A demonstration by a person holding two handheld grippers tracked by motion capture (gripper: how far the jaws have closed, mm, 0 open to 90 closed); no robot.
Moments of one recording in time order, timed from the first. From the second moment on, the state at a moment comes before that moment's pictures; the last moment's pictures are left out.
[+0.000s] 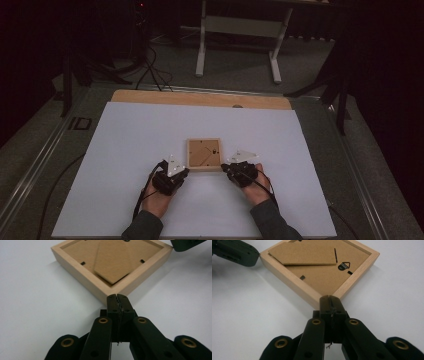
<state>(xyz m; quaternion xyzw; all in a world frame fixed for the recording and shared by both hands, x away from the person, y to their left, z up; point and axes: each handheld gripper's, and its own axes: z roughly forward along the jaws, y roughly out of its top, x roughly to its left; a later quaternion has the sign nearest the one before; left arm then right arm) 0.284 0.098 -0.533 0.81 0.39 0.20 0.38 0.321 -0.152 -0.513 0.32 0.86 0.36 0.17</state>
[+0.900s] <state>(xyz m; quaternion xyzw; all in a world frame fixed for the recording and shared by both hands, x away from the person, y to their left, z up) 0.304 0.119 -0.527 0.79 0.44 0.21 0.38 0.339 -0.134 -0.521 0.32 0.86 0.37 0.16</state>
